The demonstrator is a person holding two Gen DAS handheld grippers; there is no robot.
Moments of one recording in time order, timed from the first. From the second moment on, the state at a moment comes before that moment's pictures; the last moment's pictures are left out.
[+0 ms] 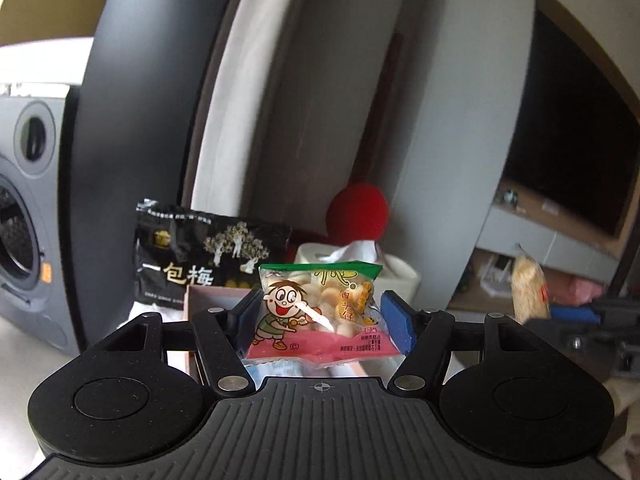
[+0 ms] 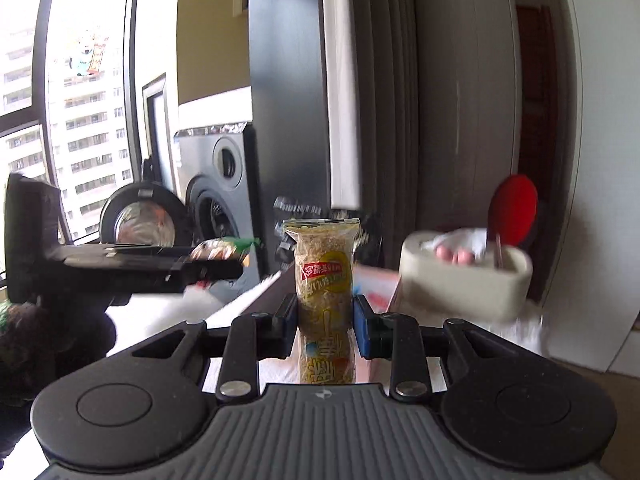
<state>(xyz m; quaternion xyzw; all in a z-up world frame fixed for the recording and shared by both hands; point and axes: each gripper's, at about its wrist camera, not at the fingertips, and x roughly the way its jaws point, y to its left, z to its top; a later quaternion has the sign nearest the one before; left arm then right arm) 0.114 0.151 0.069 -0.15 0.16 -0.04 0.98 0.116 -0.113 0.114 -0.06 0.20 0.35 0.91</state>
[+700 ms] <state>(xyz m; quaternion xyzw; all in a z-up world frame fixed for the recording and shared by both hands) 0.161 0.201 -0.001 -0.16 0.25 -0.02 0.95 0.307 0.022 0.032 0.04 0.35 0.34 0.87</state>
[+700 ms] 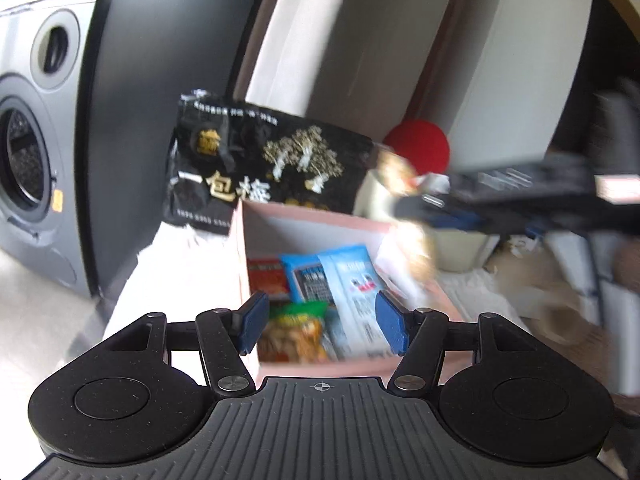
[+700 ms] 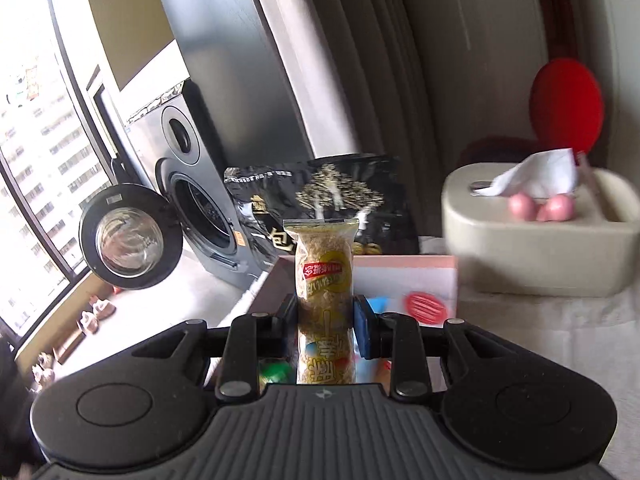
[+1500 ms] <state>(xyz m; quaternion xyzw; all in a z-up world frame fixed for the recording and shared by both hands) 0.100 0.090 -0.046 -0.13 0.34 -0.10 0.92 0.188 -0.125 -0.017 -0.08 0.37 0.28 0.88</state>
